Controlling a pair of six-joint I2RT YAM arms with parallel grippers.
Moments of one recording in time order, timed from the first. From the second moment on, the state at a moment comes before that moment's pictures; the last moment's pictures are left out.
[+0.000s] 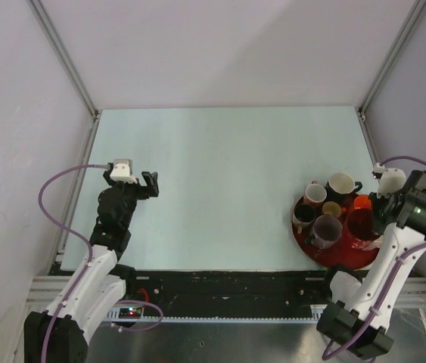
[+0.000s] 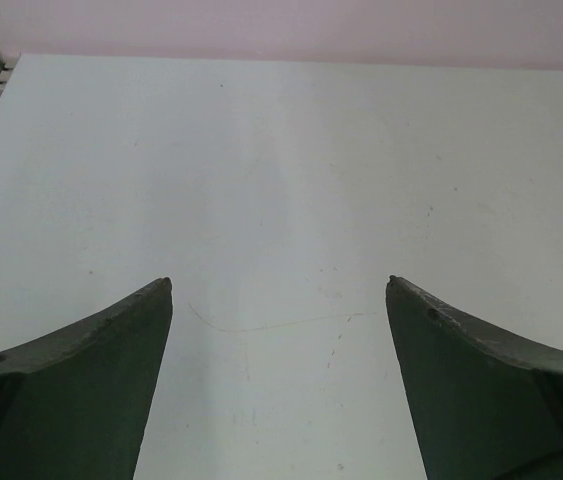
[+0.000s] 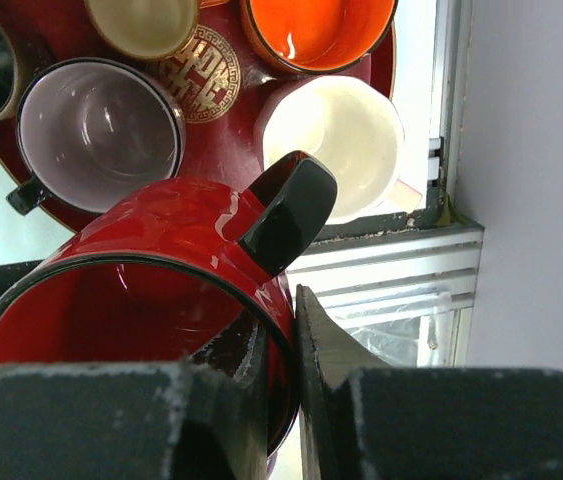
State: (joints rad) left arm -0.17 0.72 0.34 0.30 -0.07 -0.11; right arm -0.58 0.89 1.20 -1.37 -0.09 -0.51
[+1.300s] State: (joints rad) left arm -0.13 0.77 0.33 0.33 -0.02 -0.10; right arm -0.73 0.88 0.92 -1.27 -0.19 -0.80
